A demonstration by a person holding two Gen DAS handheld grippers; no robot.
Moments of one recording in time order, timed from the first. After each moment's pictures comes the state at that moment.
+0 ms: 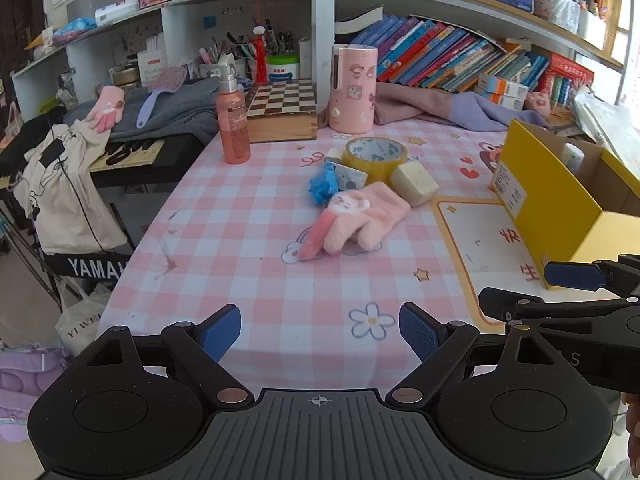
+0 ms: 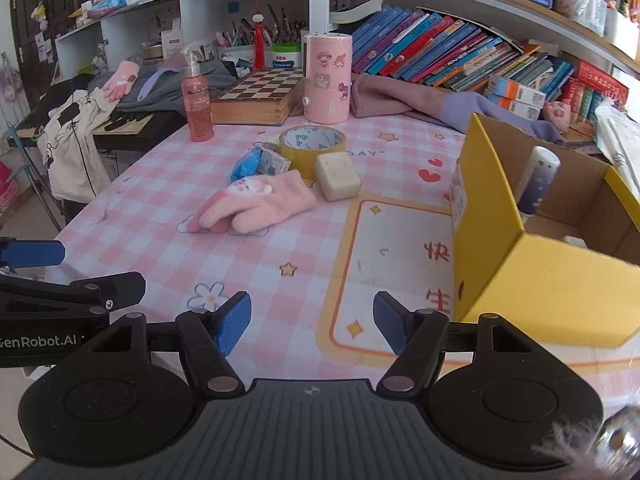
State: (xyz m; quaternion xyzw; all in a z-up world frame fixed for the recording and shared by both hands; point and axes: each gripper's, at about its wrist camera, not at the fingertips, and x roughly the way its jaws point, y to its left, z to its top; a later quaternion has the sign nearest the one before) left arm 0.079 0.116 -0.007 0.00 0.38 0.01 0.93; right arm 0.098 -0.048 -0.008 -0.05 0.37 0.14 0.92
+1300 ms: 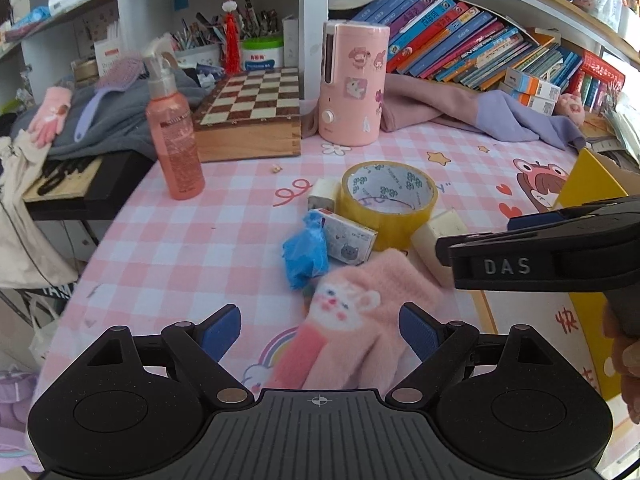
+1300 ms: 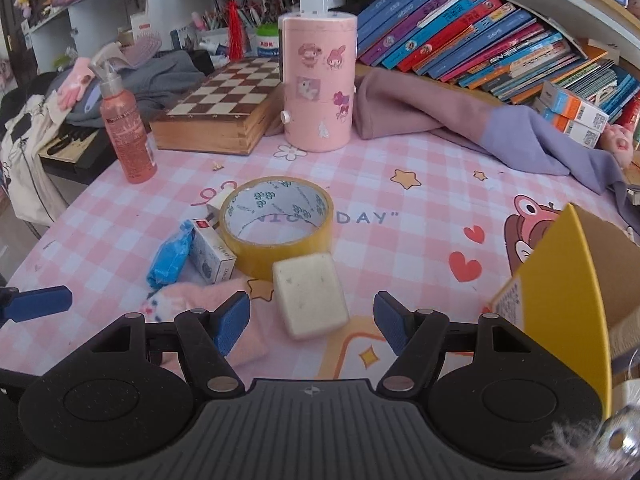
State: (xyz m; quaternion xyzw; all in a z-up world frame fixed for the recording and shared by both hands) left arm 0.233 0.107 -0.045 -0.01 0.40 -0.01 0.92; right arm 0.303 -0.028 -0.028 -0.06 0.41 0.15 0.90
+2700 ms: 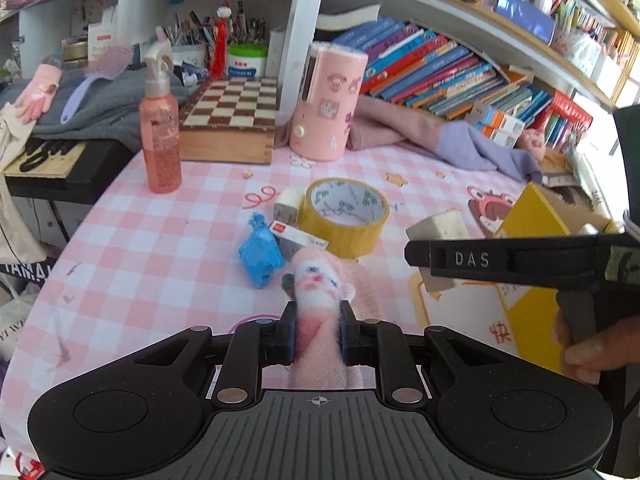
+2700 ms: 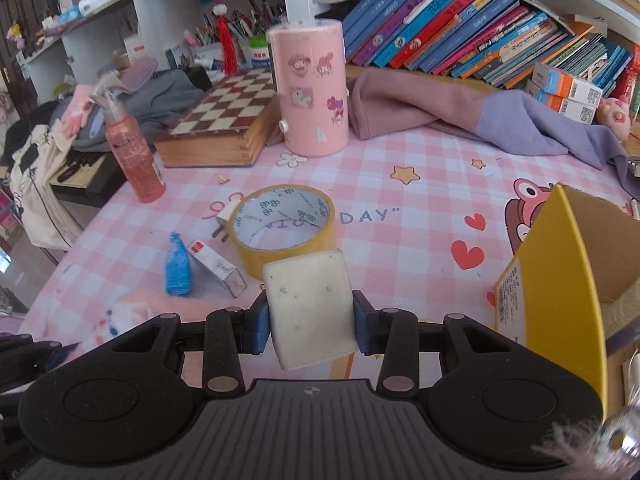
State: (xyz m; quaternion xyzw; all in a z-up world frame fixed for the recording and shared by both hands) left arm 0.200 0.115 -0.016 -0.09 0.38 -0.06 0.92; right arm 0.280 -0.042 -0.007 -0.01 0.40 0.16 0.90
